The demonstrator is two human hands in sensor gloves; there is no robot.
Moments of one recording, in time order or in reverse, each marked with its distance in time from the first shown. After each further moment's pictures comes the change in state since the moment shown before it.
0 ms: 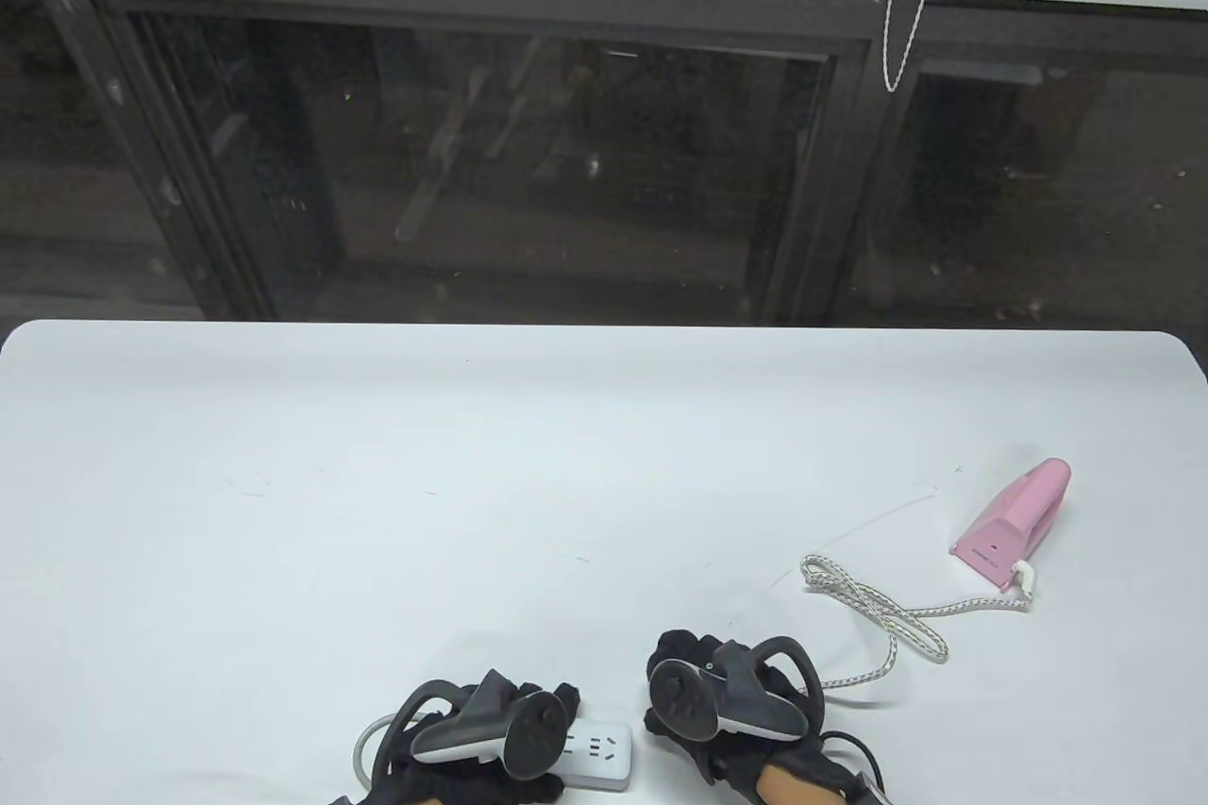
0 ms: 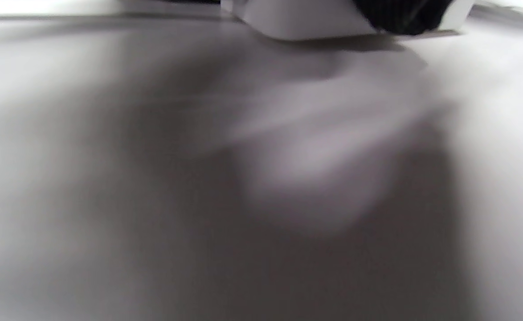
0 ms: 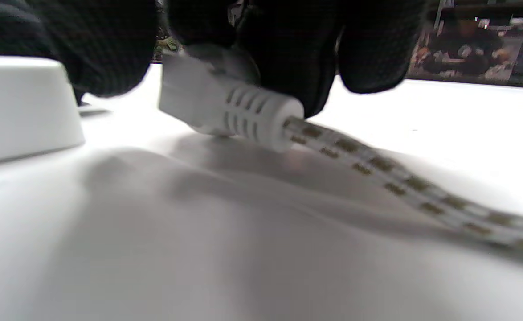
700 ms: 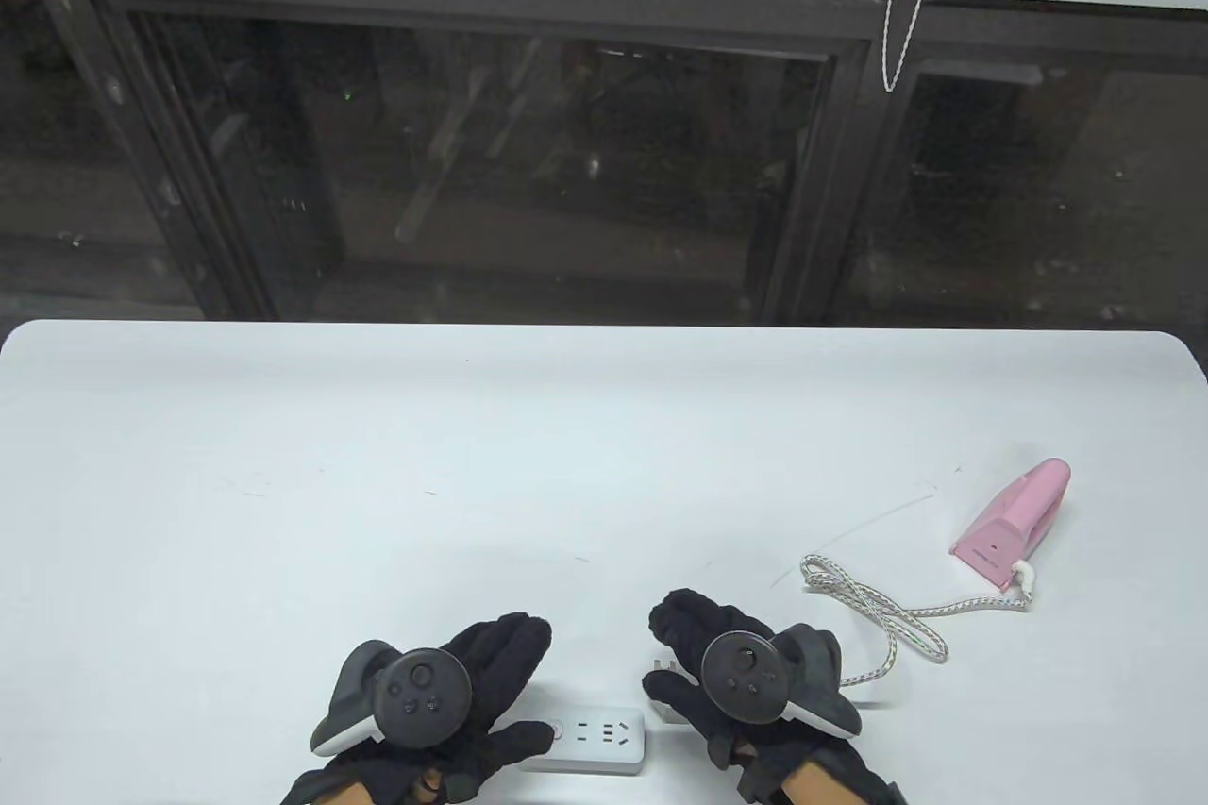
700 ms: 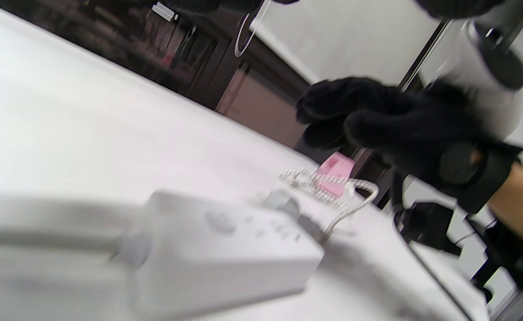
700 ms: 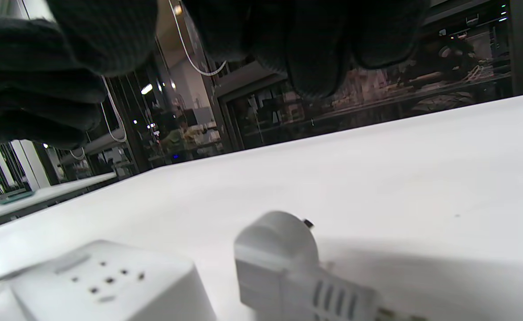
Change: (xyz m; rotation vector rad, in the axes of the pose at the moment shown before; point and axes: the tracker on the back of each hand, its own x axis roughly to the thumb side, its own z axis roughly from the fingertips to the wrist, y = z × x) left_hand -0.031 0.064 0.066 0.548 -0.224 0.437; right_hand -0.016 -0.049 0.022 -0.236 0.016 -0.296
